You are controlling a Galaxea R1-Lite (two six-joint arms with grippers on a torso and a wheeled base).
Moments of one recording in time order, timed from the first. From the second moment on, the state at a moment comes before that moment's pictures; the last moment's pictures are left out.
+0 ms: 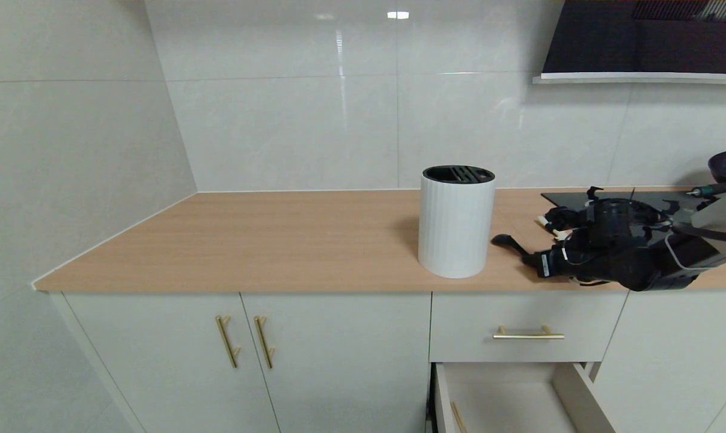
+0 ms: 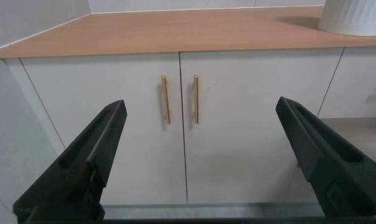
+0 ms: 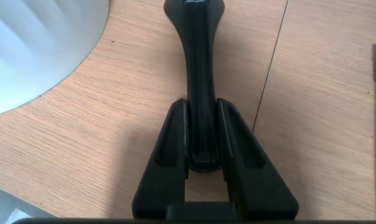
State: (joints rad) left arm 0.00 0.00 0.00 0.00 -0.03 0.01; right arm 0.03 2.28 -1.28 -0.46 0.28 -0.13
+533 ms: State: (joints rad) left arm 0.00 0.00 0.00 0.00 -0.03 0.01; right arm 0.08 2.11 -1.21 -0.40 0.19 0.01
